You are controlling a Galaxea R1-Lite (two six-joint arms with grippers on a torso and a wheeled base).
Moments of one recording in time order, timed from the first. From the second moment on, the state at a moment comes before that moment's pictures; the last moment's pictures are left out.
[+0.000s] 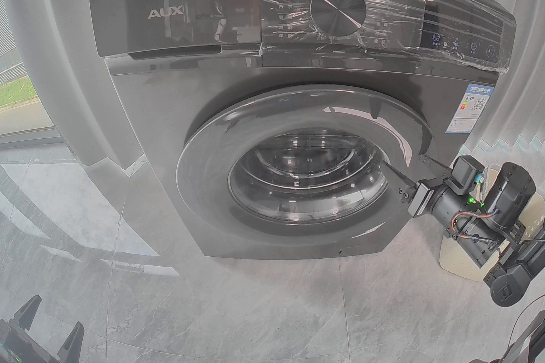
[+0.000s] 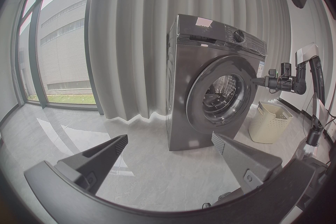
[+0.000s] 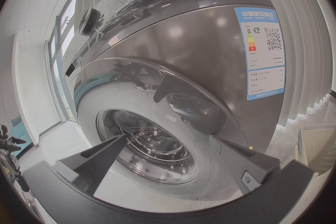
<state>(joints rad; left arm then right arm) -0.13 0.09 -0.02 0.00 0.01 -0.01 0.46 1.77 -0.34 -1.54 -0.13 0.11</state>
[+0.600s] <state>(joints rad) -0.13 0.09 -0.02 0.00 0.01 -0.01 0.46 1.68 -0.27 -1.55 -0.12 0.07</state>
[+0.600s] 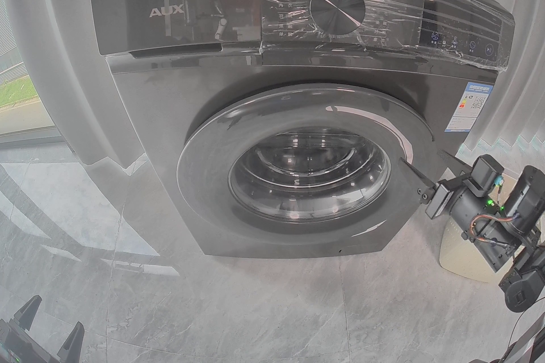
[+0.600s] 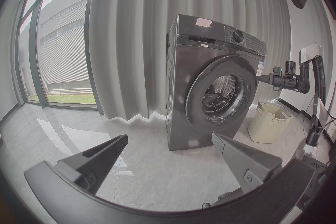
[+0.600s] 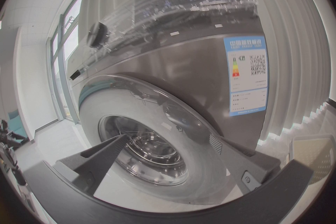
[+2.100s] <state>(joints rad) -0.13 0.09 -0.02 0.00 0.01 -0.01 0.20 0.26 -0.14 -0.33 -0.17 -0.13</state>
